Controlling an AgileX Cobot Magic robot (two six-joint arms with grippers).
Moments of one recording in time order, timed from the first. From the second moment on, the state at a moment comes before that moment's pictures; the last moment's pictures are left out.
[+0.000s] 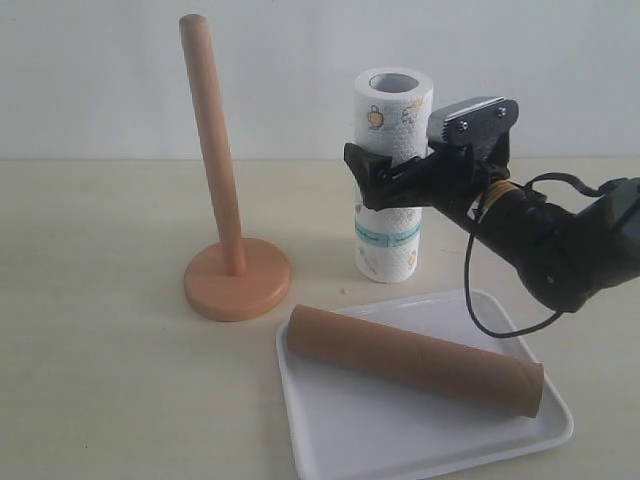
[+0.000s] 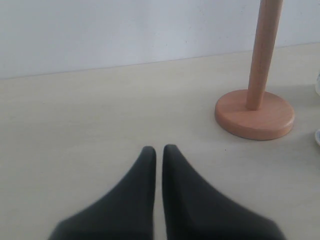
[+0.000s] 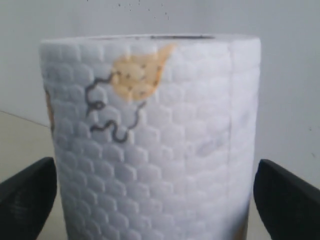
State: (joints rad) left arm -0.09 0.00 0.00 -0.02 0.31 0.08; right arm 0.34 2.05 -0.93 -0.32 -1.10 0.19
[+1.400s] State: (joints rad) left arm -0.09 0.00 0.00 -0.02 0.31 0.08; right arm 0.34 1.84 -0.96 -0.33 -0.81 0.23
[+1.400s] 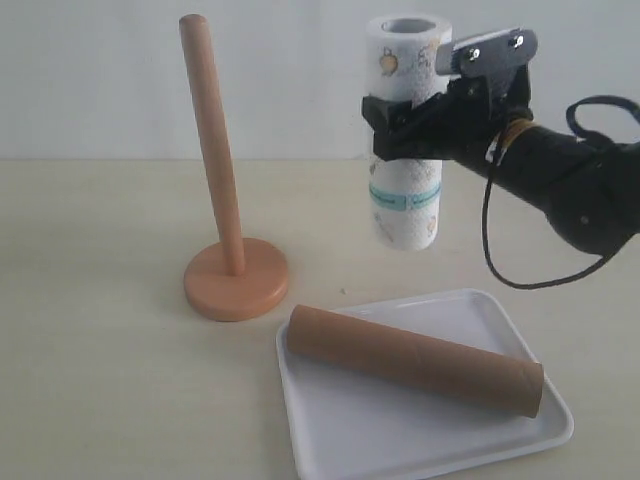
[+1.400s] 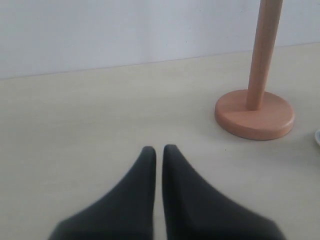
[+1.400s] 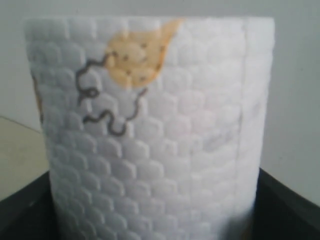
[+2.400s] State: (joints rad) left arm -0.09 0.00 0.00 -0.02 0.31 0.08; right arm 0.54 1.35 -1.23 -0.36 -0.47 0.38
